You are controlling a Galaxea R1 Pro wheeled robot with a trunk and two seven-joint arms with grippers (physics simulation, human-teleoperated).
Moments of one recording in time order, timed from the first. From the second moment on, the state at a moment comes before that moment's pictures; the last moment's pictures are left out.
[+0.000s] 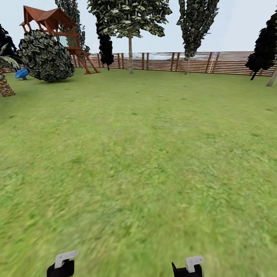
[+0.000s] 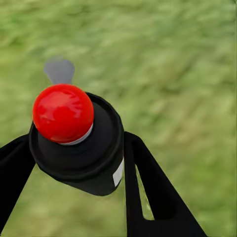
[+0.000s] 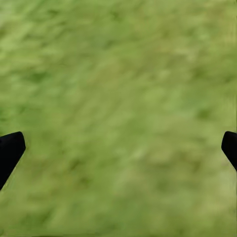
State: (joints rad) left arm -0.40 0.14 -0.02 -0.16 0.22 -0.37 -0.01; right arm -0.38 0.10 -0.87 -0.24 0.93 -0.43 0.12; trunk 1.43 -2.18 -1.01
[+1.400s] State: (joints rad) left arm -0.40 0.14 -0.02 -0.16 0.23 -0.37 -0.01; right arm -0.37 0.06 -0.36 -0.06 0.22 -0.42 0.13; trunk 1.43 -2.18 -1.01
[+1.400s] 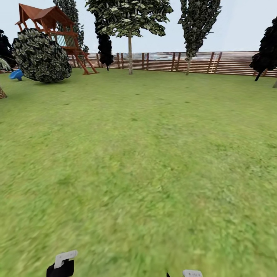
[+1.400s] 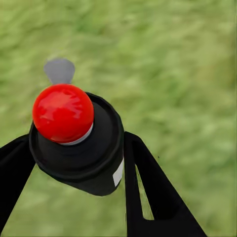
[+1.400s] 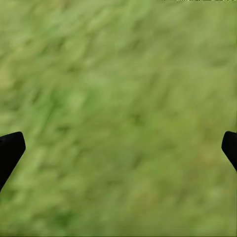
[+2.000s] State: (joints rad) left arm -0.40 0.14 -0.02 -0.16 0.23 -0.37 -0.01; right arm -0.37 0.03 -0.35 -0.24 0.23 -0.43 0.13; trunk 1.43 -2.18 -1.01
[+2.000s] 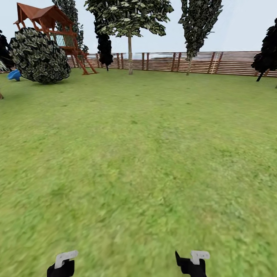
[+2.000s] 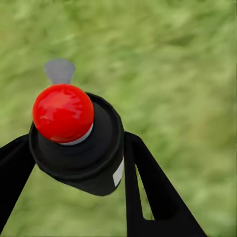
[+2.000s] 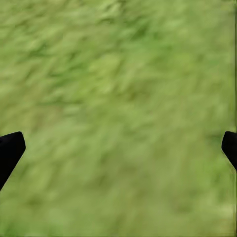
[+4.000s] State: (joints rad) left arm -0.40 0.14 -0.02 -0.14 0.23 -0.37 -0.01; right arm -0.37 0.00 -0.35 -0.24 0.23 -0.43 0.13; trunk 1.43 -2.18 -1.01
